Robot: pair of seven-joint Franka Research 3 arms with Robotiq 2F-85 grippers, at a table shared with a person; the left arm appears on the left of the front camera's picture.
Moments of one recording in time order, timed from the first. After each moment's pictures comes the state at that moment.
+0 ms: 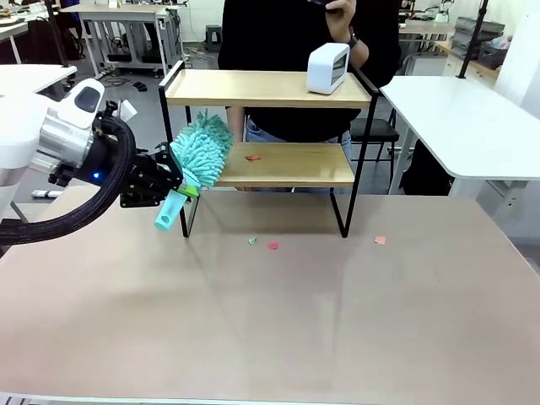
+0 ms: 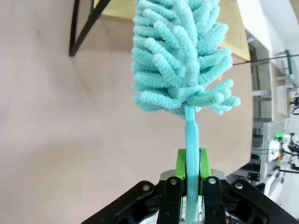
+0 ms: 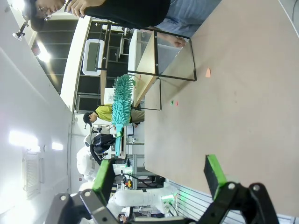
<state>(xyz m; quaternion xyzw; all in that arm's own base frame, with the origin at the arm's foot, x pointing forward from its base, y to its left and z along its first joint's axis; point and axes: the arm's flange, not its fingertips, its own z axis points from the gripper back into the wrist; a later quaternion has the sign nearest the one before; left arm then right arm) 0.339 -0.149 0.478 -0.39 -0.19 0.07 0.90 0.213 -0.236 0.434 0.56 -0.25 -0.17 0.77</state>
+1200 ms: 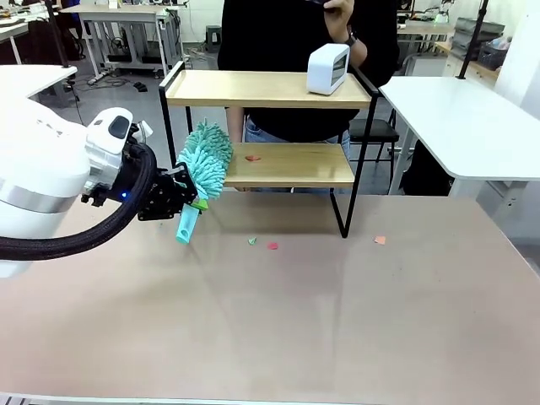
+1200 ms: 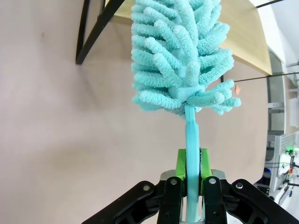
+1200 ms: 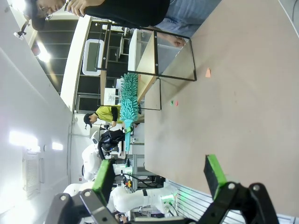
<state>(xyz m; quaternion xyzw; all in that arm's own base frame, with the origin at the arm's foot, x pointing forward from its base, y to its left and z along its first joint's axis) 0.356 -0.166 0.436 -0.36 -0.21 0.09 0.90 0.212 -0.237 0.434 0.56 -0.25 -0.17 0.77</state>
